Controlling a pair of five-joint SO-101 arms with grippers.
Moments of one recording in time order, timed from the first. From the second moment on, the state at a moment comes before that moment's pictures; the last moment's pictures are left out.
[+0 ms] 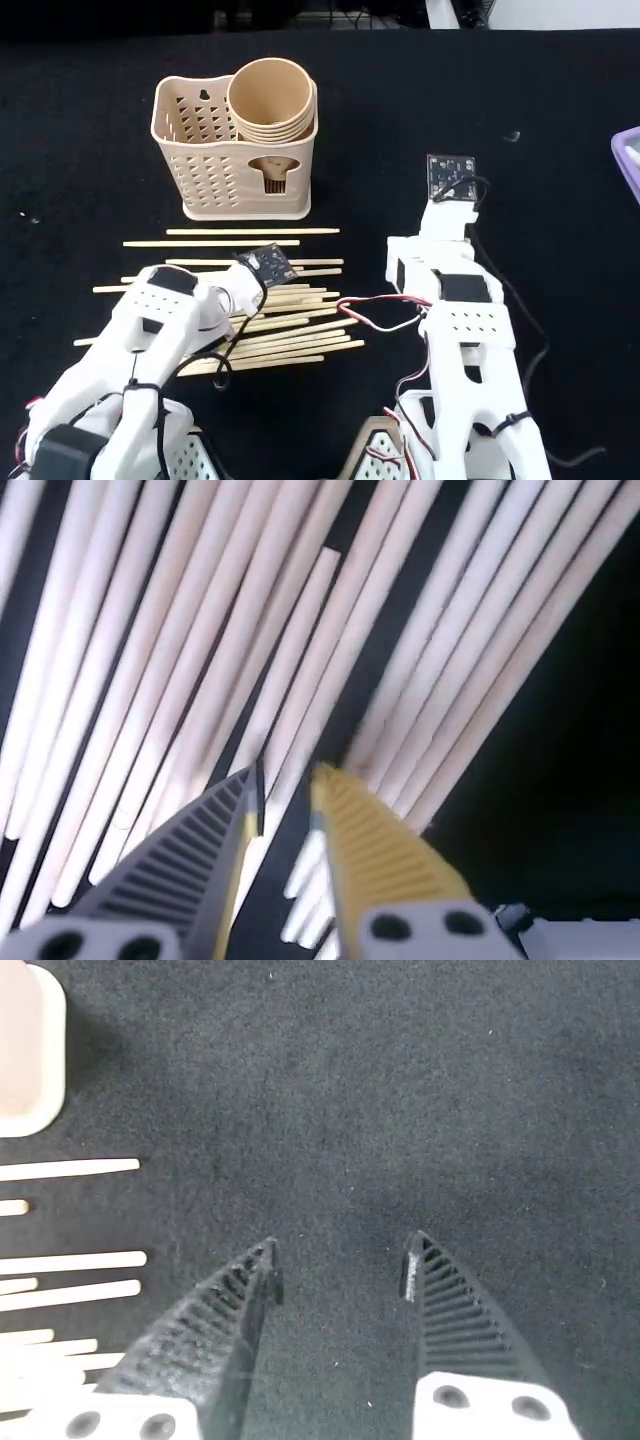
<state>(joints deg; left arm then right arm) 9.6 -29.1 64.4 58.5 -44.8 2.3 -42.1 65.5 40.5 -1.3</state>
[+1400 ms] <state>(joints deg) 9.8 -17.3 58.8 60.5 -44.6 2.3 -42.1 65.5 40.5 -1.3</state>
